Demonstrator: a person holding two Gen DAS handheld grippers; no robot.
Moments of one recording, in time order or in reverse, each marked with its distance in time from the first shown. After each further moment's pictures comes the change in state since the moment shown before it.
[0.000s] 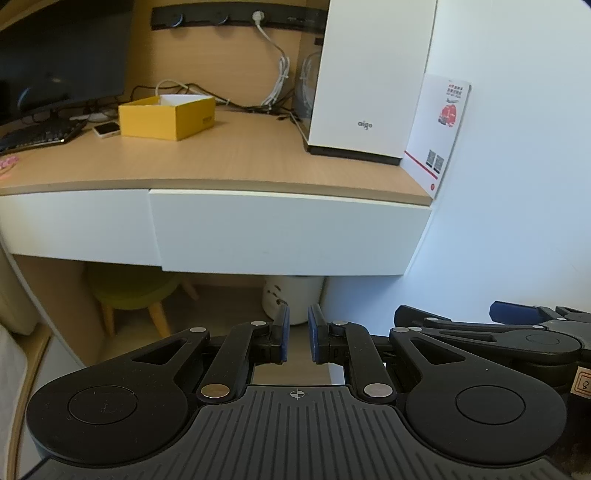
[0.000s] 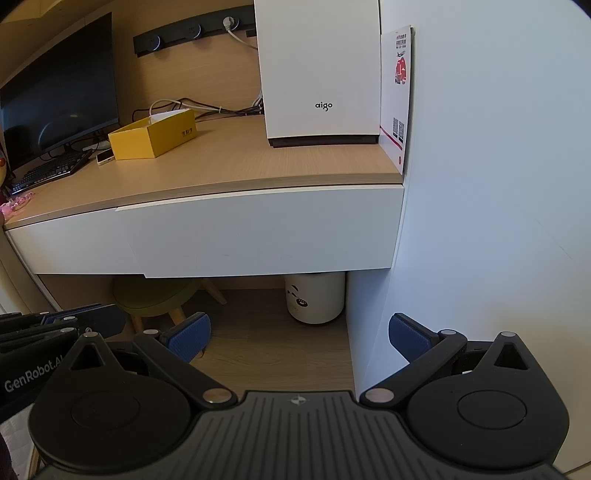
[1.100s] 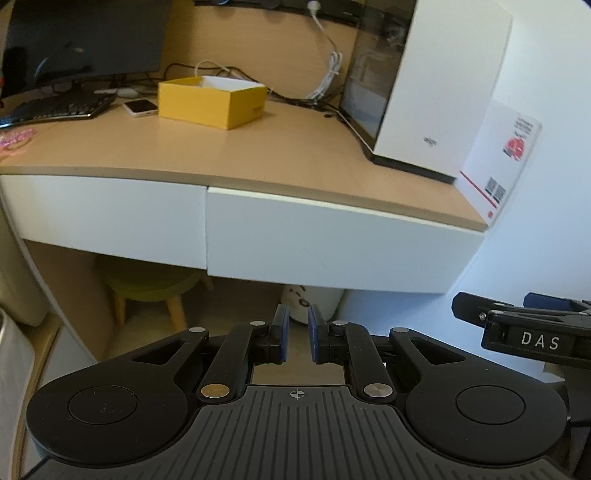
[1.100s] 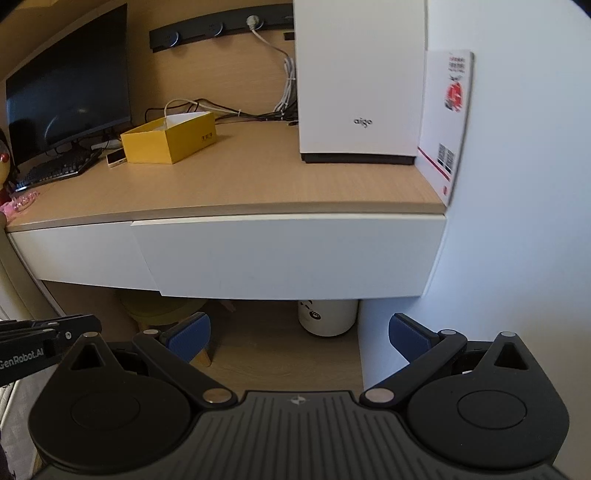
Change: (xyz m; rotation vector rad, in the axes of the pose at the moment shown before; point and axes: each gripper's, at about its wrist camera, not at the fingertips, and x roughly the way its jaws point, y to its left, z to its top) left arm 0.027 0.101 0.037 -0.100 0.046 0.007; right arm 0.028 0.053 0.042 -0.047 0.001 0.005
